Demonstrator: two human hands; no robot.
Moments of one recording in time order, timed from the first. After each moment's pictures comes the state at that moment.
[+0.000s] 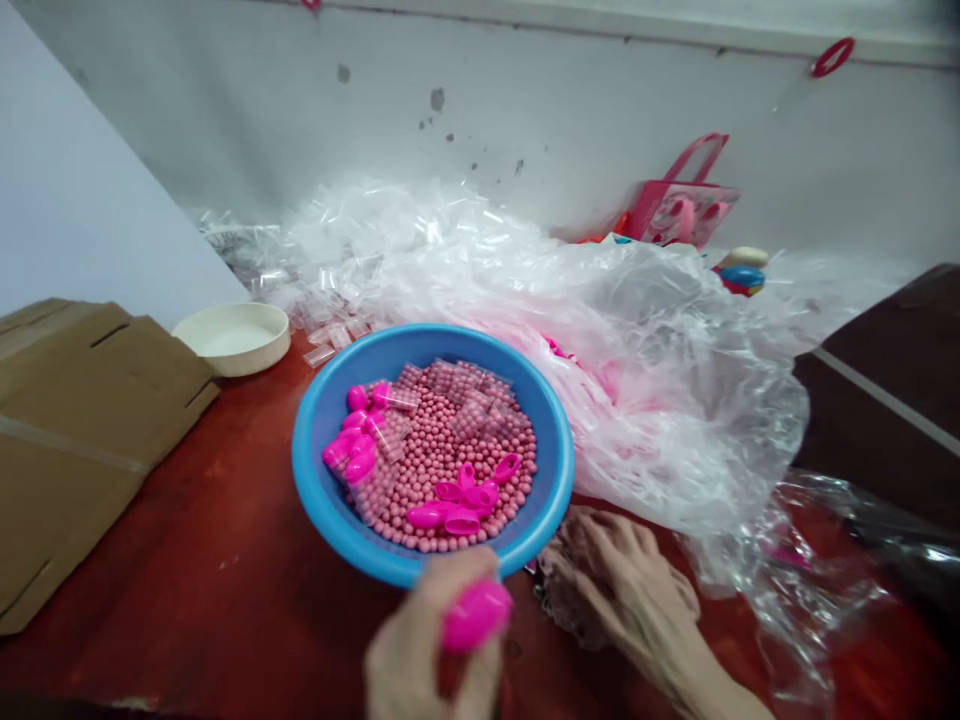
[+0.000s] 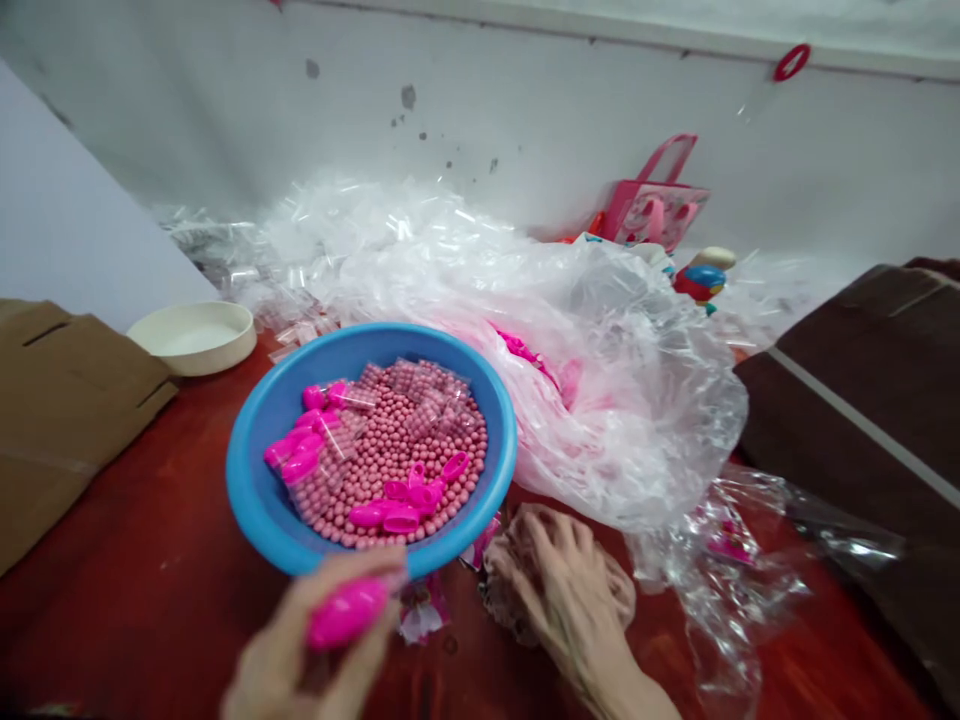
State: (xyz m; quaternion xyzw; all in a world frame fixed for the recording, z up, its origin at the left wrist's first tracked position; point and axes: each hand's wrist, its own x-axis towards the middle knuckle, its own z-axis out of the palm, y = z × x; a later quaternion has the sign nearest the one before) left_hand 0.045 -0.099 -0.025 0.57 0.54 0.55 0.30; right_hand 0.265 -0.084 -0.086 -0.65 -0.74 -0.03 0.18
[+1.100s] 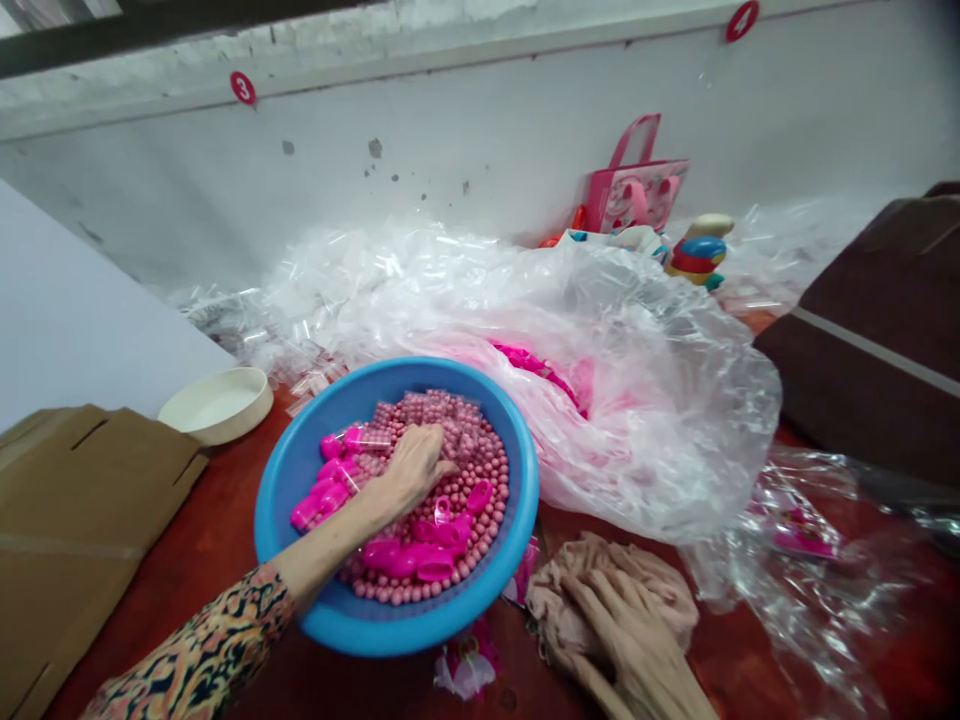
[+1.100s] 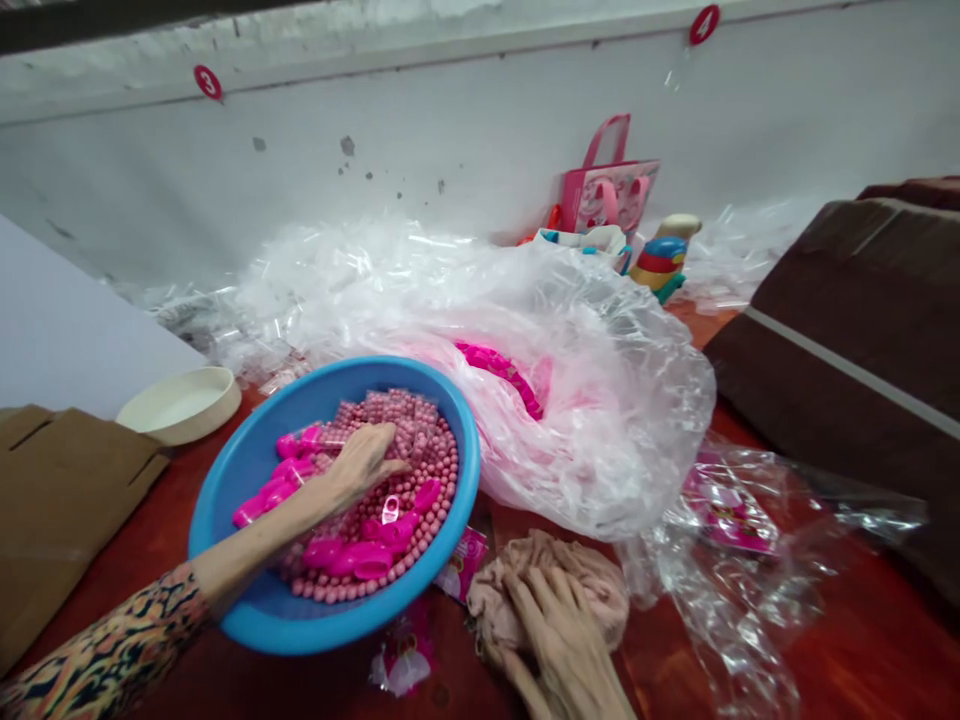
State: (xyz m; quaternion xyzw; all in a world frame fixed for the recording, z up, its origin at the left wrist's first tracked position) left_hand 0.047 0.101 -0.045 0.89 0.42 0.14 0.13; right_hand 0.283 -0.107 -0.119 -0.57 -0.79 -0.05 0.22
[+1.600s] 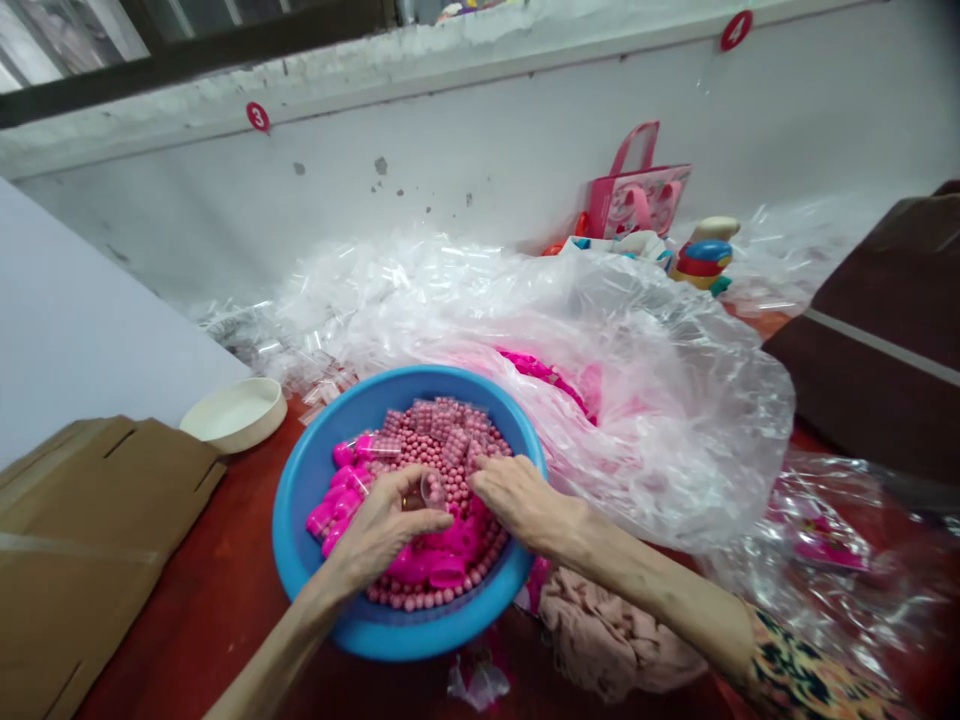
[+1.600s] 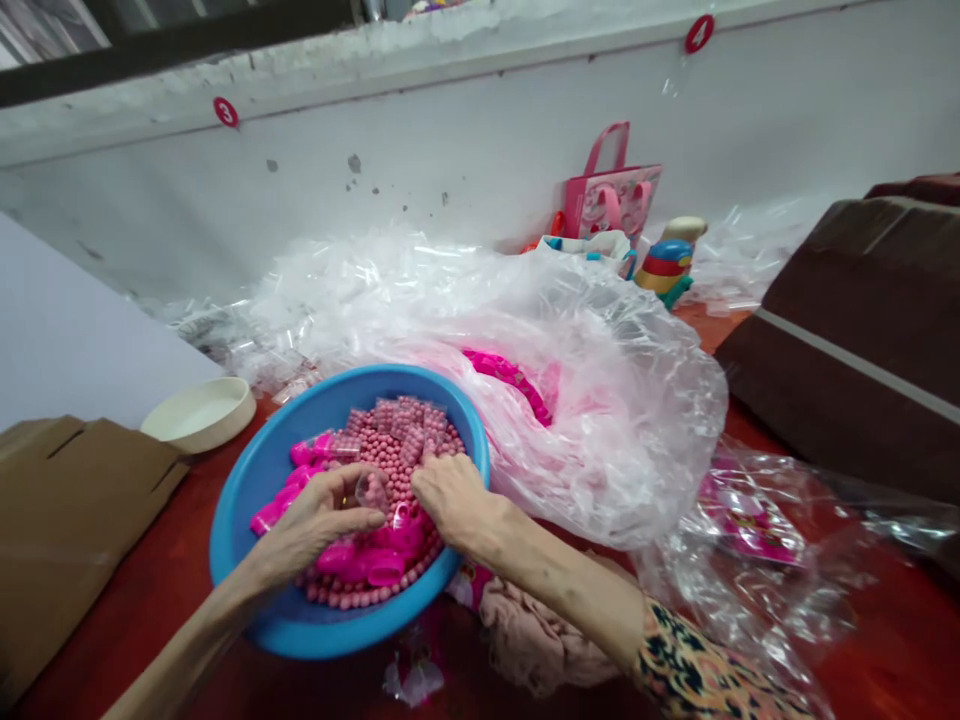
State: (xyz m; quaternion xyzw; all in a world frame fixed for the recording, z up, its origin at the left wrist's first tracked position) left_hand 0.032 0.035 0.024 0.72 0.47 0.20 0.46; right_hand 0.218 0.032 -0.020 -0.46 -0.87 0.10 0.15
